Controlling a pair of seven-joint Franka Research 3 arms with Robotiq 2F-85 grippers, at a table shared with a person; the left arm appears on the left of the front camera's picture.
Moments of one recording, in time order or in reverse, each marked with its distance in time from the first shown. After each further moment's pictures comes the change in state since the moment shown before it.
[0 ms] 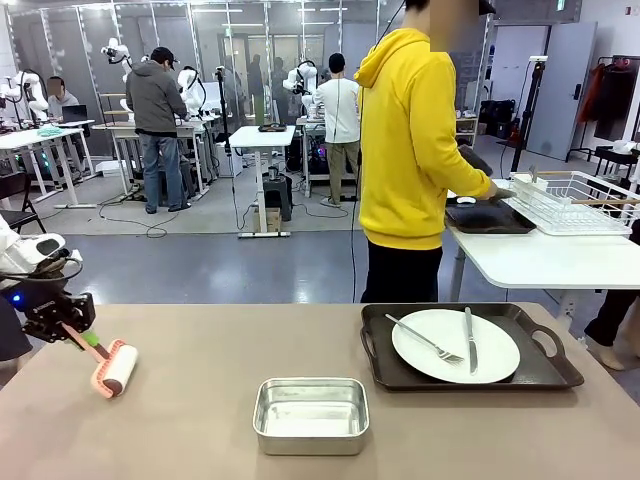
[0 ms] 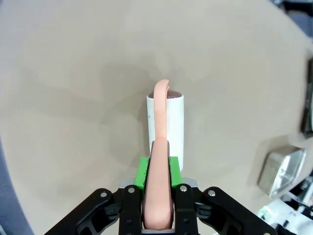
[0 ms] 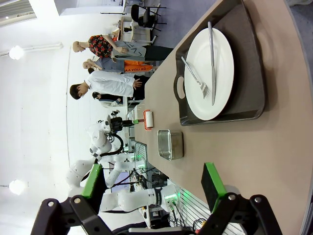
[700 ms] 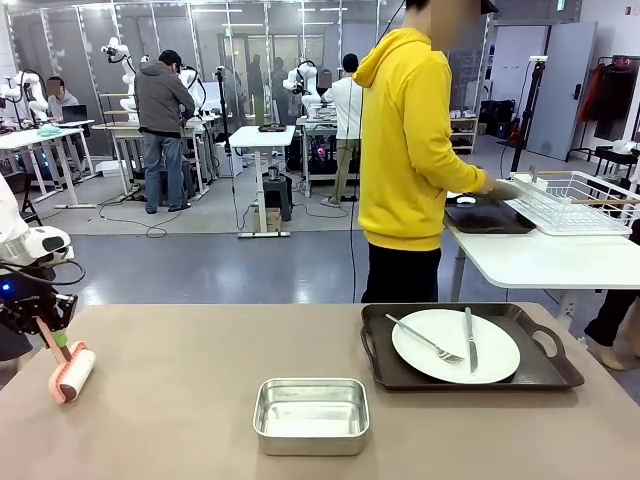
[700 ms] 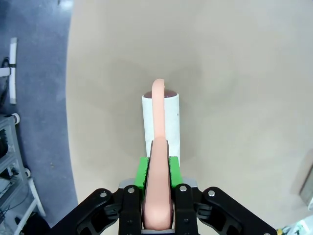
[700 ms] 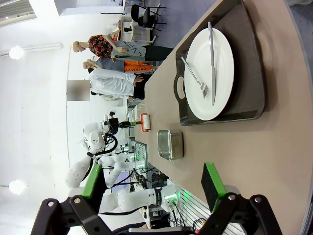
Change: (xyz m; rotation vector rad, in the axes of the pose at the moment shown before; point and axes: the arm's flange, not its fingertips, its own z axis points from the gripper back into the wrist) left arm -0.002 -0.007 0.023 0.319 0.015 -0.024; right arm 0.000 0.000 0.000 0.000 0.000 0.000
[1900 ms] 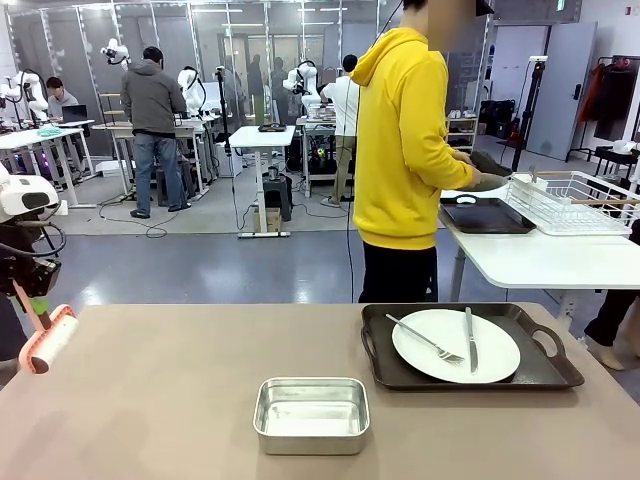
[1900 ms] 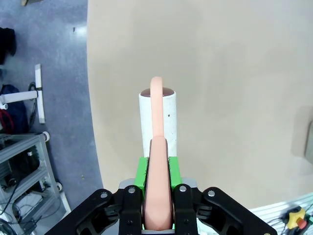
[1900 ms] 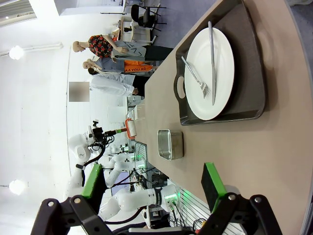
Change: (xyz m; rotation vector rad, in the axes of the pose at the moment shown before) left arm -0.054 -0.041 0.107 0.090 -0.096 -0.164; right arm 0.000 0.000 0.000 0.000 0.000 0.000
